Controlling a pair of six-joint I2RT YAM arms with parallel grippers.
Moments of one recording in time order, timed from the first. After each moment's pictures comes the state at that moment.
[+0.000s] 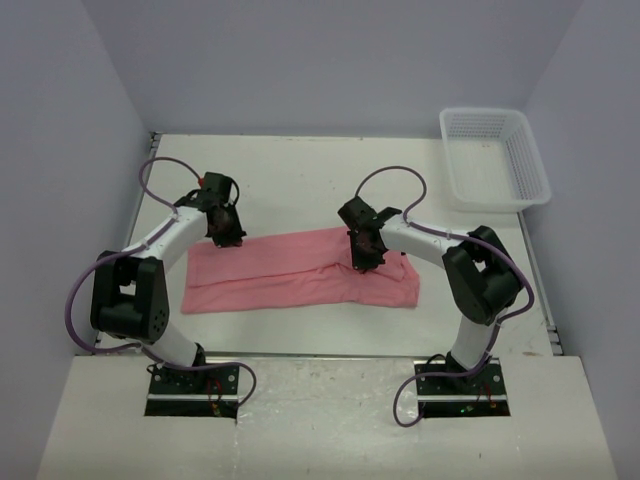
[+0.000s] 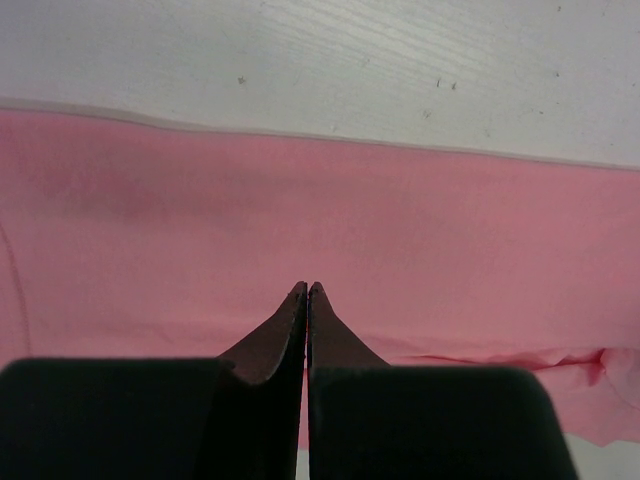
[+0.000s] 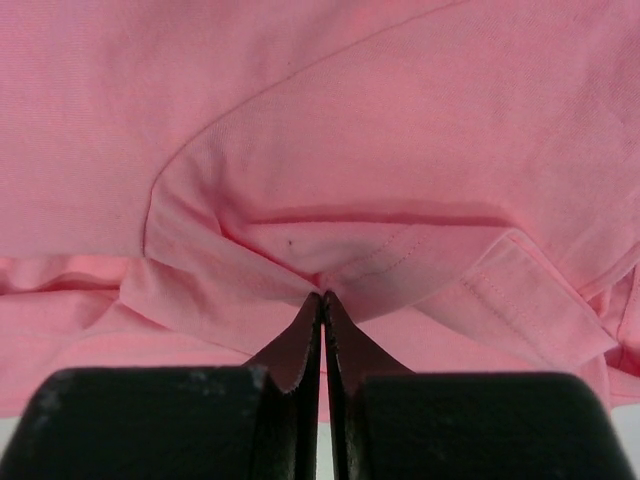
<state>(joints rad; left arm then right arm) -0.18 1.58 1.06 -0.61 -0.02 -0.51 0.65 1.81 1.18 -0.67 0.14 0.58</state>
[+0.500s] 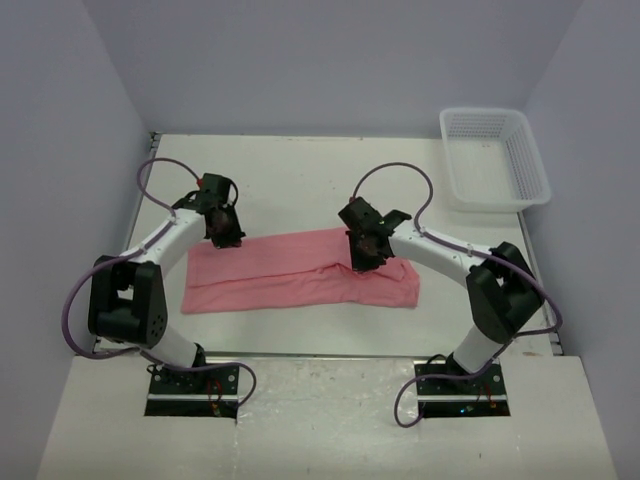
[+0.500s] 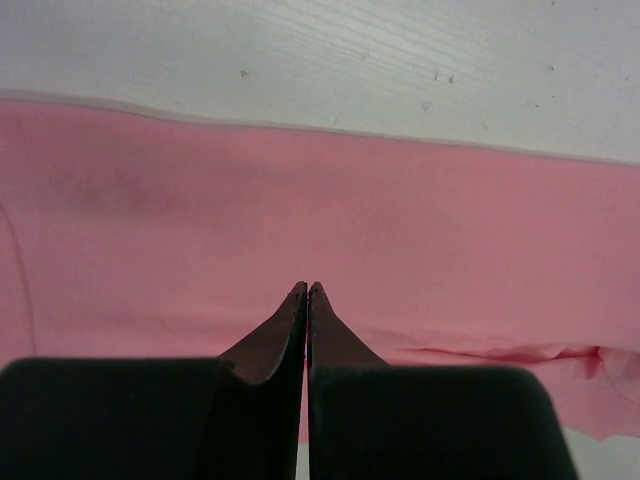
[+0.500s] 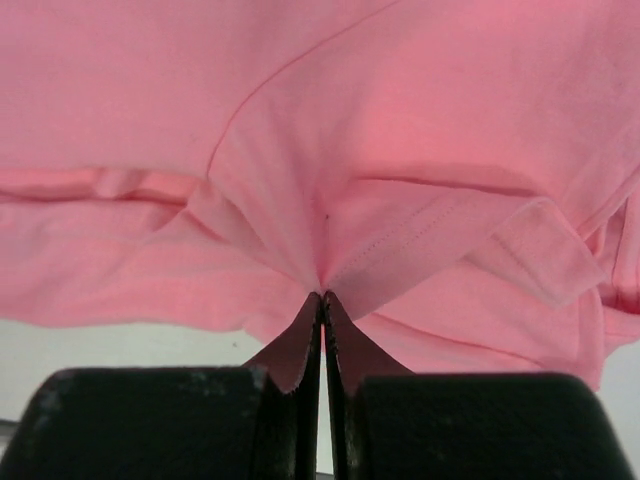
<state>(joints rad) -0.18 1.55 1.04 -0.61 -0.02 -0.51 0.70 1.68 1.16 -0.70 0.14 0.58</state>
